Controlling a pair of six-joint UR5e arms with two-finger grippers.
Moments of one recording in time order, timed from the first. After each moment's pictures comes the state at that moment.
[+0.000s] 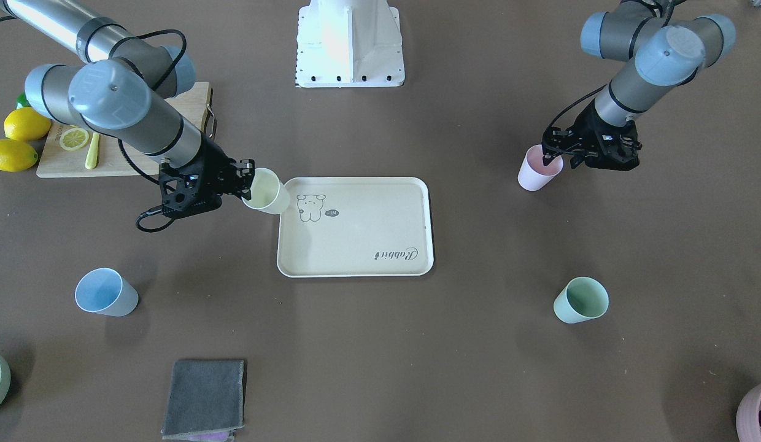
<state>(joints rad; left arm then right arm) -0.76 -1.60 -1.88 -1.95 -2.16 -0.97 0.72 -1.12 1.68 -1.22 2.23 1.08</state>
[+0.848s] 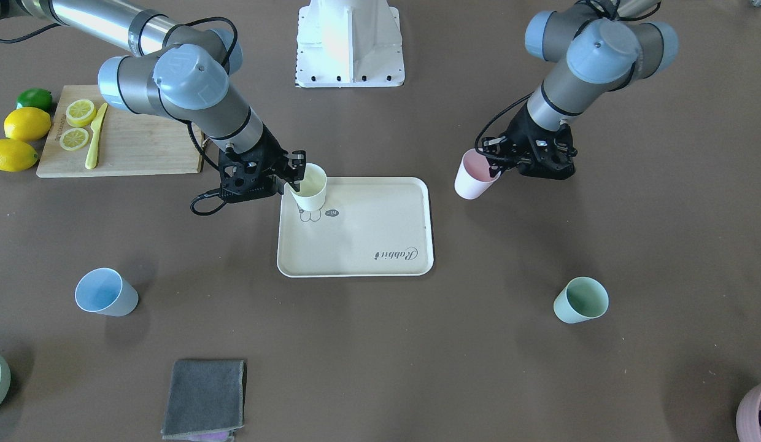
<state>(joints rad) -0.73 -1.93 -1.84 -1.80 -2.15 -1.11 0.64 -1.03 1.69 -1.31 2.11 1.18</state>
